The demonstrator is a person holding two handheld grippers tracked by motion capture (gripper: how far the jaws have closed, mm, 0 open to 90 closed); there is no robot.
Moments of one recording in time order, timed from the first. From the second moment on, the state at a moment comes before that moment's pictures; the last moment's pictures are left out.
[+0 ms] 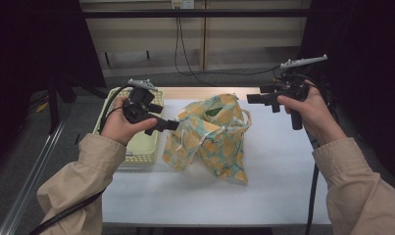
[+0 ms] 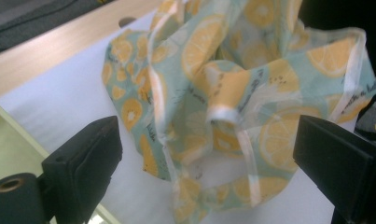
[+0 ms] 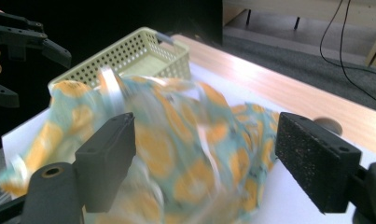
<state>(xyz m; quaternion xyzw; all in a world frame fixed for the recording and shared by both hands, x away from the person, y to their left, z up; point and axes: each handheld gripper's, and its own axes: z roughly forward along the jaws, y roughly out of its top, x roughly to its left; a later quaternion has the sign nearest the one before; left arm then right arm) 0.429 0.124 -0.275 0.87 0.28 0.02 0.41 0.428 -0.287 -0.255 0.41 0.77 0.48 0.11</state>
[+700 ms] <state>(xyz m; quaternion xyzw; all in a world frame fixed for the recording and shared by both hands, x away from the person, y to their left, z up) 0.392 0.149 -0.332 0.87 0.28 0.03 0.40 0.379 -0.303 -0.321 0.37 0.80 0.45 0.13</state>
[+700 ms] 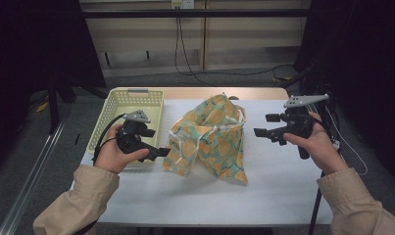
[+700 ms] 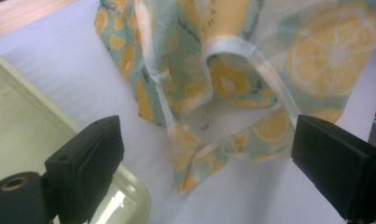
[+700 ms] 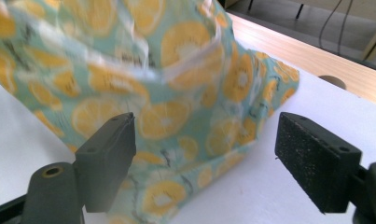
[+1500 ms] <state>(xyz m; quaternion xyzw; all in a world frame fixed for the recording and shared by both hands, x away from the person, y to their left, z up) 0.342 0.155 -0.391 0.88 0.26 0.02 0.40 0.320 -0.299 -0.410 0.36 0.82 0.43 0.11</state>
